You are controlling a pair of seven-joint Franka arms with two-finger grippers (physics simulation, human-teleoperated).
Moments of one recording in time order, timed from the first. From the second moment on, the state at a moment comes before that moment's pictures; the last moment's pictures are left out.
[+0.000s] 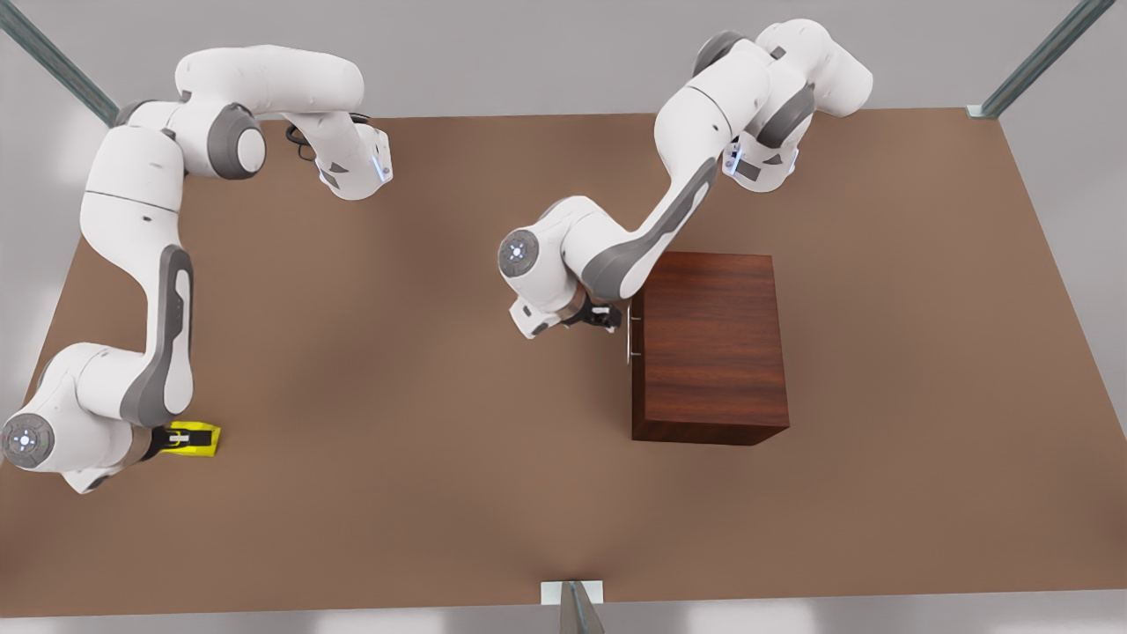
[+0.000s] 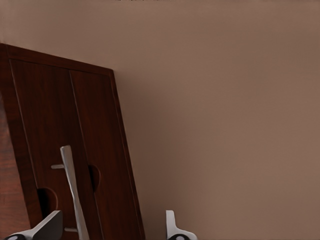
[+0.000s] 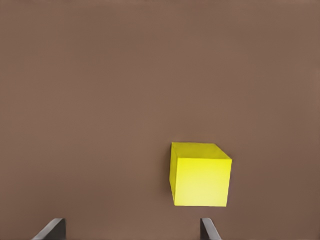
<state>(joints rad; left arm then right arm) -0.73 0.82 -0.17 -1.01 0.35 1.52 -0.69 -0.24 0.84 0.00 -1.08 -0.09 1.78 -0.21</state>
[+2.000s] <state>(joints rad) -0.78 0.95 -0.16 -0.92 0.32 1.56 -1.05 -0.22 0.95 -0.02 -1.18 -0.06 2.02 -0.68</state>
